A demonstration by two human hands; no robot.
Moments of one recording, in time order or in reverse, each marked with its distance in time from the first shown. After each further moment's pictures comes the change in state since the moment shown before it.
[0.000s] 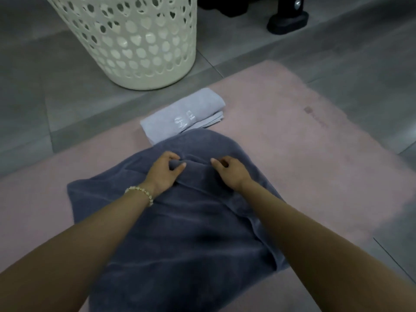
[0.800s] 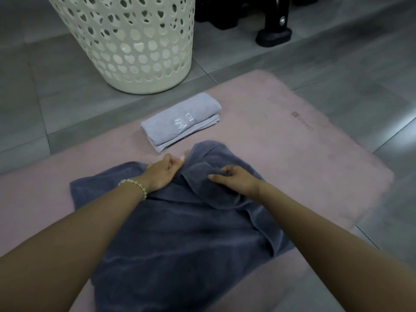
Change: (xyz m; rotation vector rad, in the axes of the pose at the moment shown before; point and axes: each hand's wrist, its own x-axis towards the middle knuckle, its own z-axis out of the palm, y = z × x) left_hand -0.011 0.010 -0.027 0.264 -0.294 -0.066; right_hand -0.052 -0.011 -0.023 0.163 -0.196 -0.045
